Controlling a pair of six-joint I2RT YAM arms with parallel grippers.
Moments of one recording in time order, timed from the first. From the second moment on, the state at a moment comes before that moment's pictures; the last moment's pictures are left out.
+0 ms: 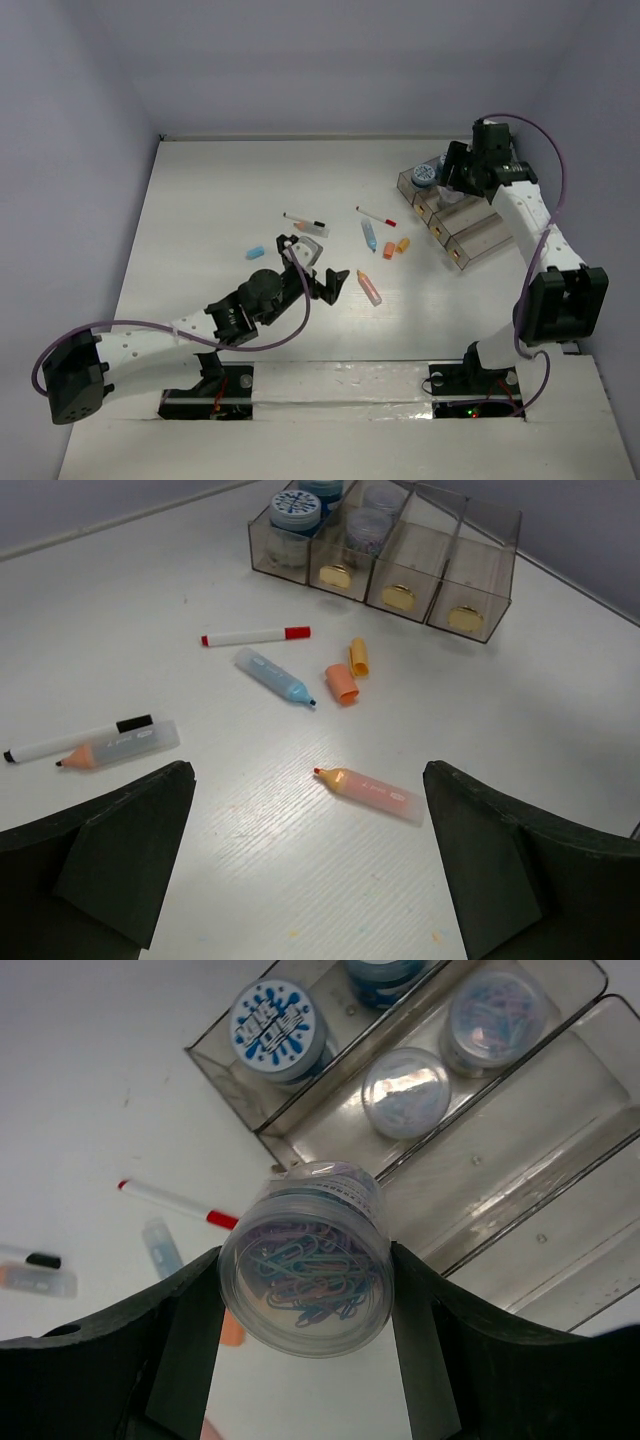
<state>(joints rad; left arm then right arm) -1.09 0.93 0.45 0.42 -0.33 -0.12 0.08 1.52 1.42 -0.64 0.05 0.33</state>
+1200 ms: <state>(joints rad) -1.09 0.97 0.43 0.44 -0.48 -0.17 0.02 1.86 1.50 -0.53 0.03 0.33</state>
